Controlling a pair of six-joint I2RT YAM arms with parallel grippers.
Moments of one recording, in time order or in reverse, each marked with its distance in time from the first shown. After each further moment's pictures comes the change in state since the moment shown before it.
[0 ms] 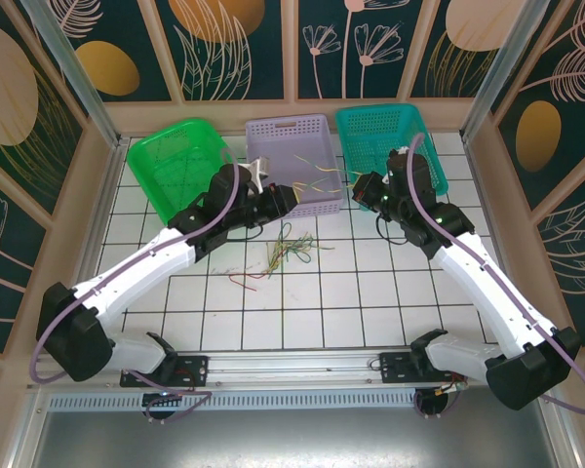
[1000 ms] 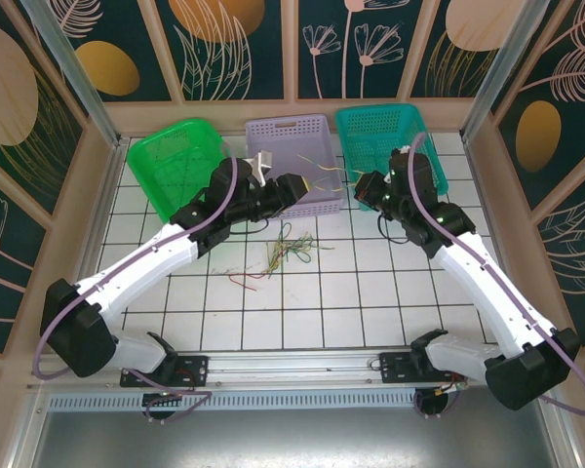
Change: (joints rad) left arm 0.000 0.047 0.056 0.042 0.055 -0.114; right arm -0.013 0.000 0.000 0.002 0.000 -0.010
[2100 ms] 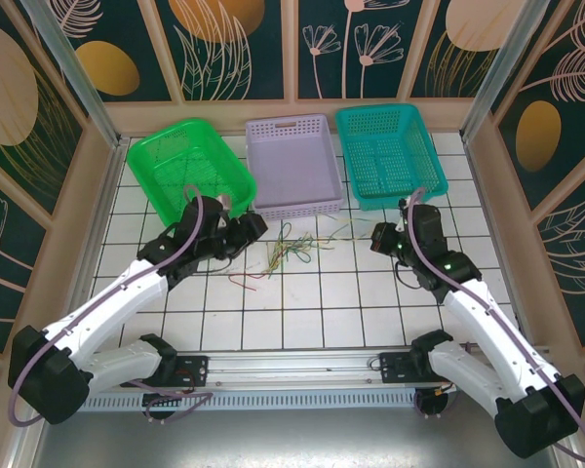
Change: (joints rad) left arm 0.090 -0.287 -0.306 -0.232 -0.085 -0.047; right arm -0.078 -0.286 -0.433 0.054 -0.044 -0.208
